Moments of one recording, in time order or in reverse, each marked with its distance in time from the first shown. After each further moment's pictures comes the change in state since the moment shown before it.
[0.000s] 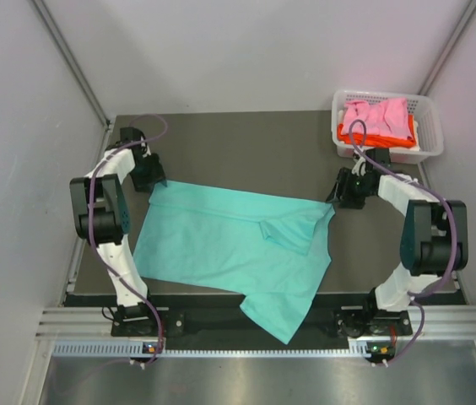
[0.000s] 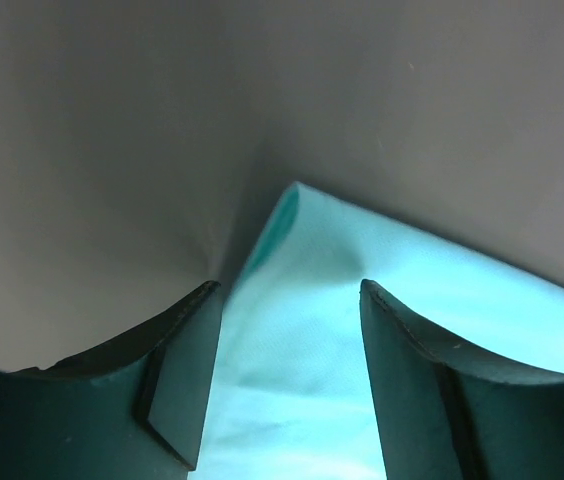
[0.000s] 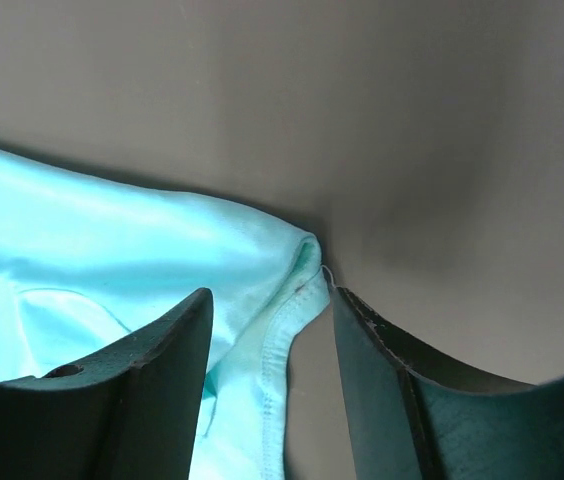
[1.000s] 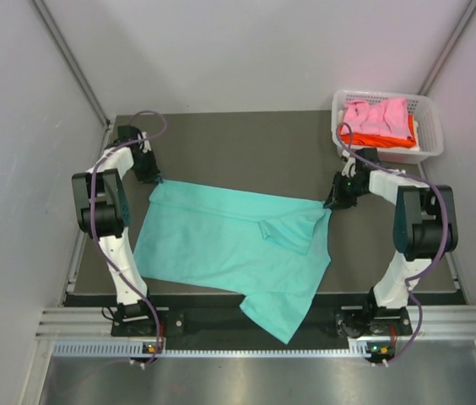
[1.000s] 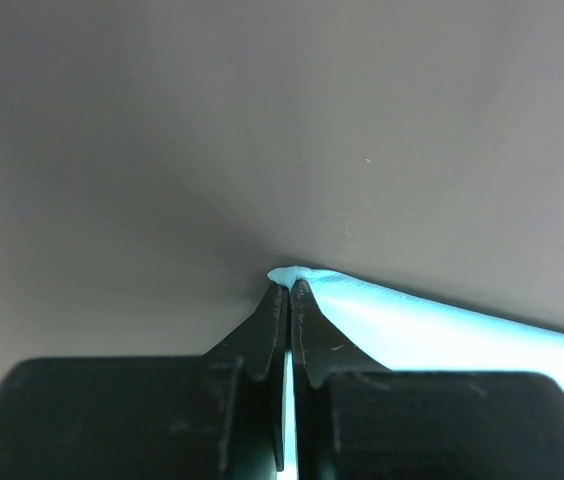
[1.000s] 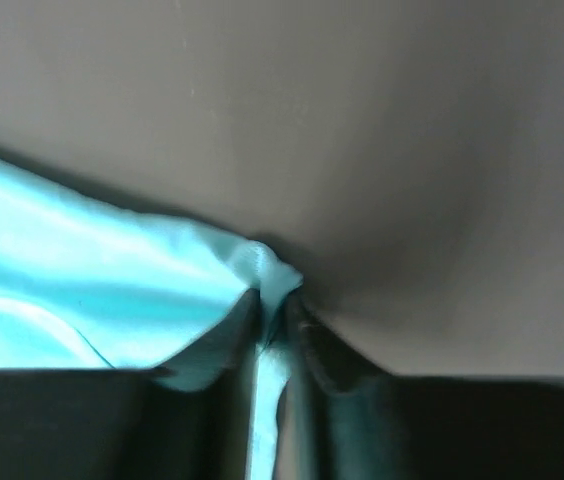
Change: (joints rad) left arm 0.032 0.117 0.088 0.082 0.103 0.073; right arm 0.042 0.154 0.055 0.000 -0.024 -0.058
